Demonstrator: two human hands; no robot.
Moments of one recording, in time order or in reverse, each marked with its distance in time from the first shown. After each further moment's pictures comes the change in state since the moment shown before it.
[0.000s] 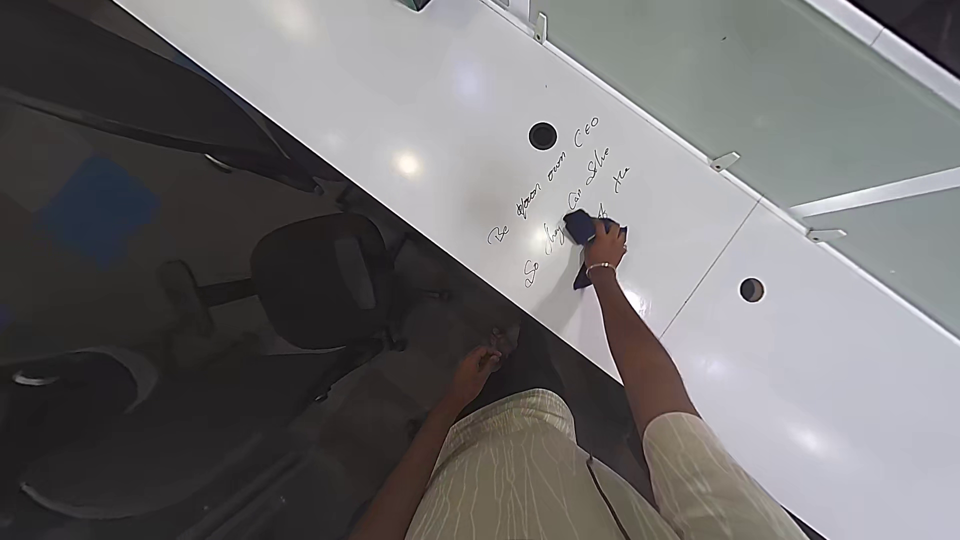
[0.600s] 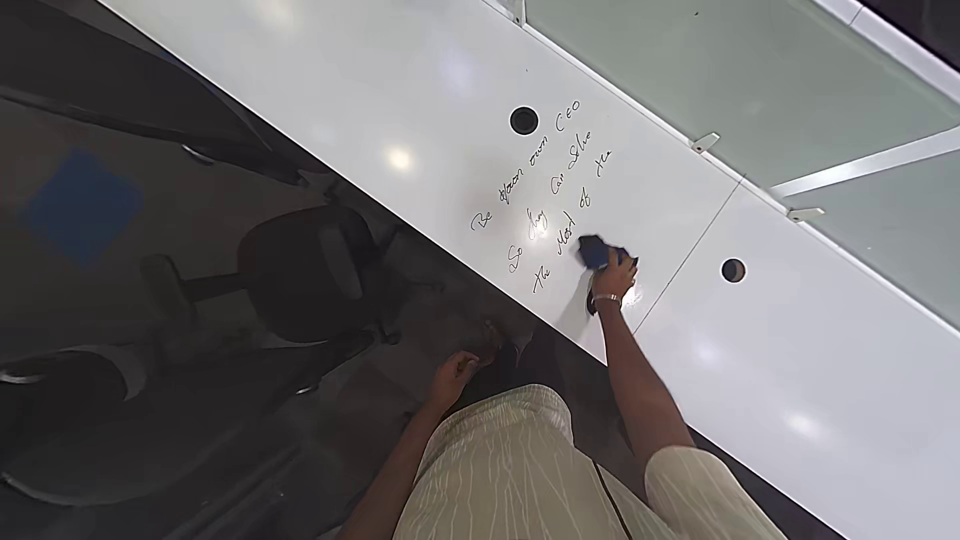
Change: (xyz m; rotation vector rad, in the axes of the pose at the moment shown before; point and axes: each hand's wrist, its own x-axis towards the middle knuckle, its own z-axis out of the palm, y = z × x) left_hand -0.039 -0.031 0.015 0.086 0.038 -0.081; right_hand -0.079 0.088 -0.012 0.054 -0.012 0.196
